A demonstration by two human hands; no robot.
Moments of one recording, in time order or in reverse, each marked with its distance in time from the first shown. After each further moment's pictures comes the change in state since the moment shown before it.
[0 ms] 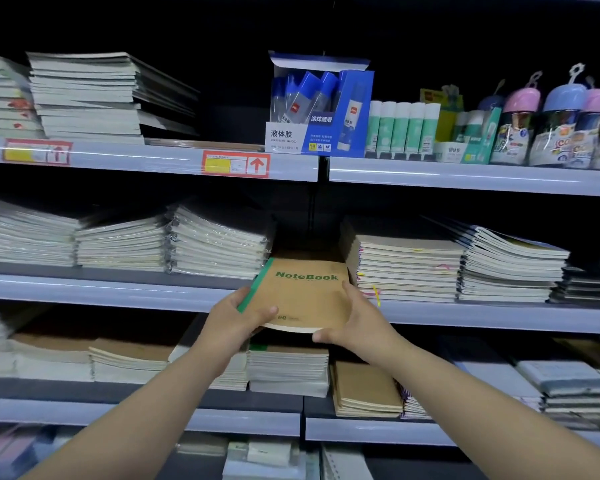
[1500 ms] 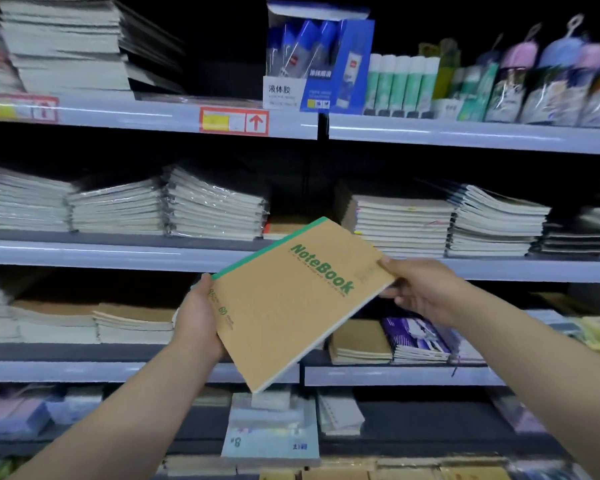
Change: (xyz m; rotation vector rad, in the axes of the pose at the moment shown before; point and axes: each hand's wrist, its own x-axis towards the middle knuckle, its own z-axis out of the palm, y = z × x) left_hand -0.051 -0.012 -0.021 -0.695 0.191 -0.395; right_hand -0.046 0.008 -0.059 0.605 0.058 0.376
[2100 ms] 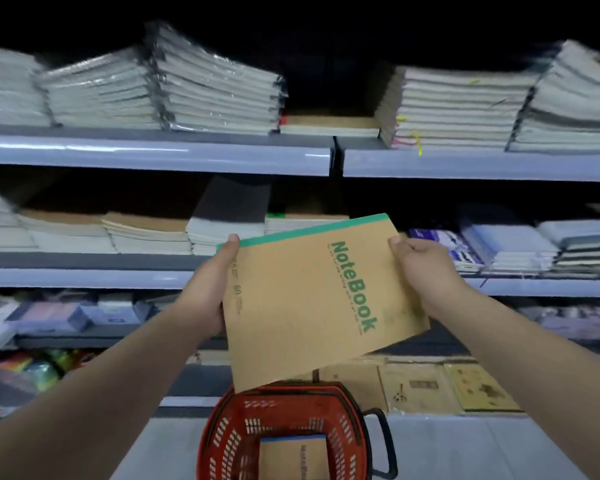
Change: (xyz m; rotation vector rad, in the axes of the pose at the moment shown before) left_hand 0.006 -0.049 -0.081 0.386 0.015 -0.170; right_hand 0.008 0.137 0.047 -0.240 0.255 -0.010
